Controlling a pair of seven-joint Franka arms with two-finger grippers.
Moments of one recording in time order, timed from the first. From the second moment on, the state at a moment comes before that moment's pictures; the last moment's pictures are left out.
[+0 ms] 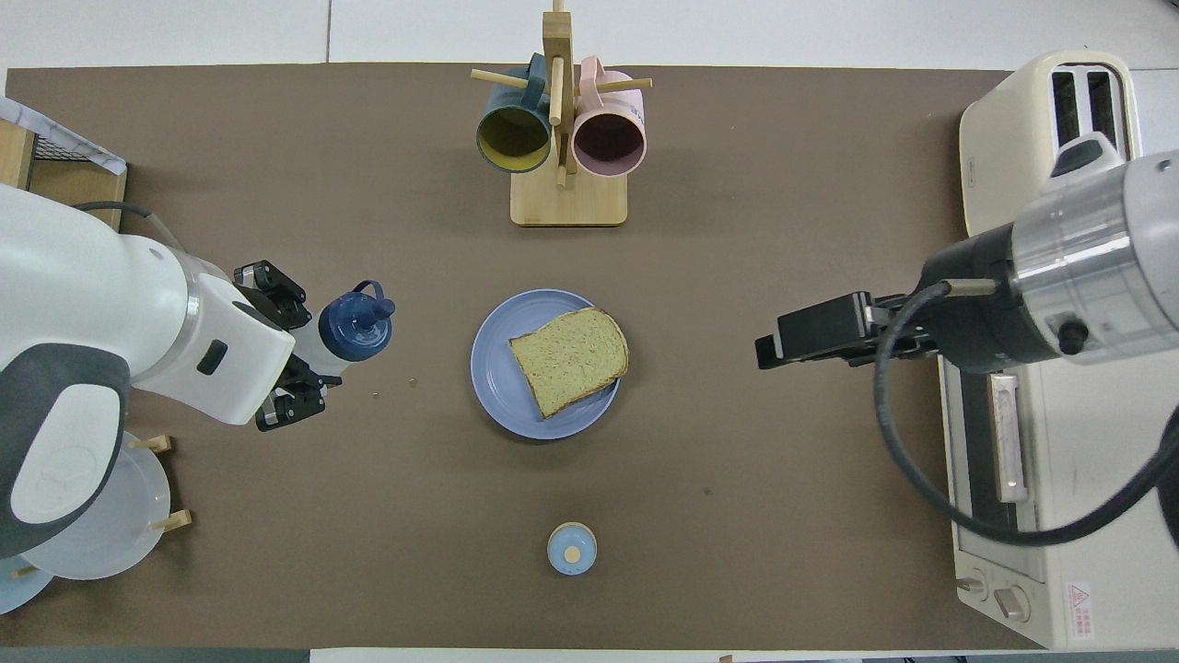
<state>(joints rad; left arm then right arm) -0.66 -0.14 0.29 -1.90 -0.12 1.75 1.07 0.21 -0.06 0.04 -1.58 0.53 1.54 0.22</state>
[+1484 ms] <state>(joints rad) -0.69 -0.19 0.29 -1.97 -0.18 1.75 1.08 0.62 0.07 0.06 -1.56 0.52 2.09 0.63</state>
